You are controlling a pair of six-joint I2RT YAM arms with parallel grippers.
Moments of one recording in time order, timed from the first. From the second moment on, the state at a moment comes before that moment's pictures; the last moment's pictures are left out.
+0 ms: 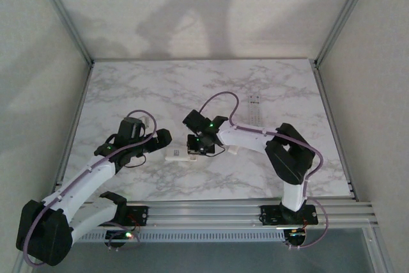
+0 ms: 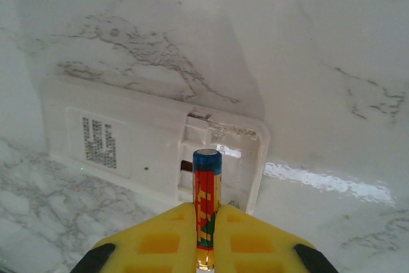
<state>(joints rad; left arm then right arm) -0.32 0.98 0.55 -0.39 0.18 -0.70 0.96 1.87 1.28 -0.61 -0.15 0.90</state>
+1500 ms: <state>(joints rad) -0.32 0.98 0.54 -0.39 0.18 -0.70 0.99 1.93 1.28 -0.58 -0.21 0.94</state>
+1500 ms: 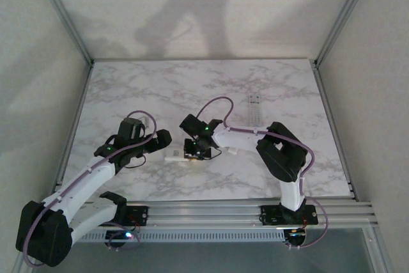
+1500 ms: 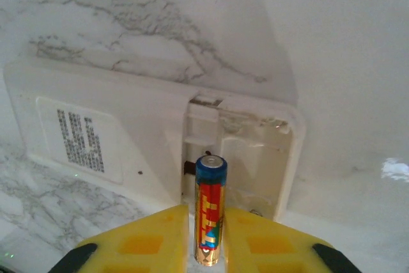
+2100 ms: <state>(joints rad) -0.32 0.98 0.54 -0.38 0.18 -0.70 0.99 1.93 1.28 -0.61 -0.18 0.93</state>
